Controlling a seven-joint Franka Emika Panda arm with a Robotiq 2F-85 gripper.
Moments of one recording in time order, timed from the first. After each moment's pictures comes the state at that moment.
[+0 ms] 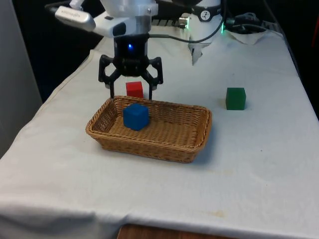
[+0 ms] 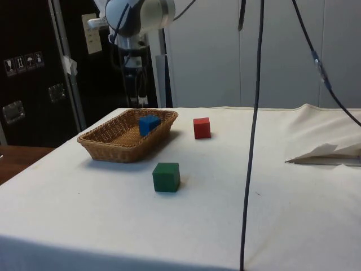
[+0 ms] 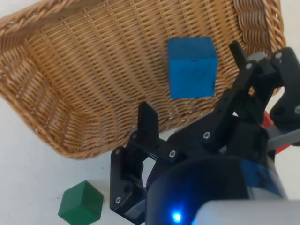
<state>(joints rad) 0.23 0.64 -0.52 -1.71 0.35 2.36 -0.61</state>
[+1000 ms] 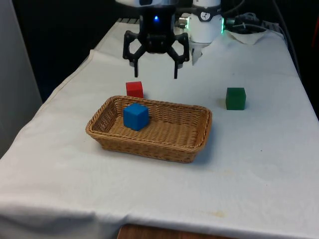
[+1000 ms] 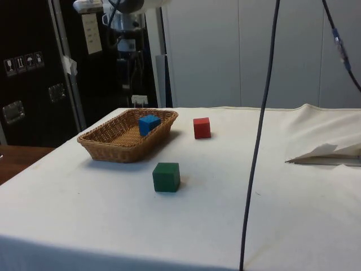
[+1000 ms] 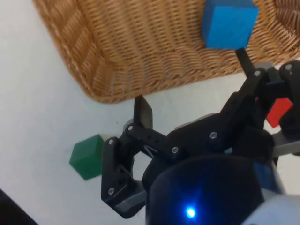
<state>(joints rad) 0.32 0.46 -0.51 -1.83 0.25 2.34 -0.44</state>
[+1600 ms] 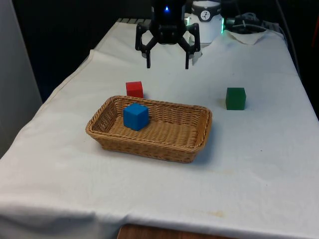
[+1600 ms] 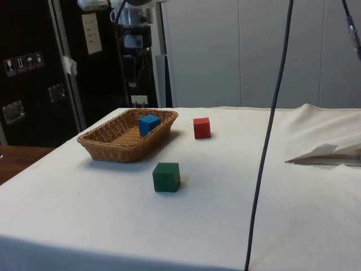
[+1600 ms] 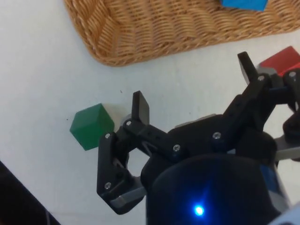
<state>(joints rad) 0.34 0.34 -0.49 -1.95 0.21 2.34 -0.34</state>
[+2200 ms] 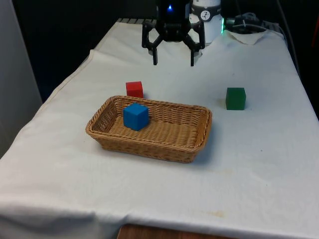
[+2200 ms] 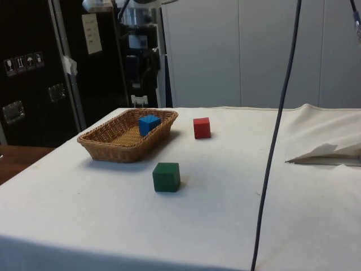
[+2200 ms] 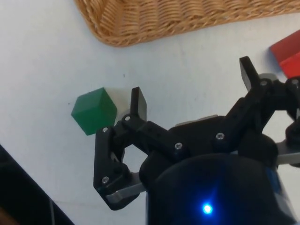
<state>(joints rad) 0.34 0.29 -0.48 -2.02 0.21 2.34 -0.24</state>
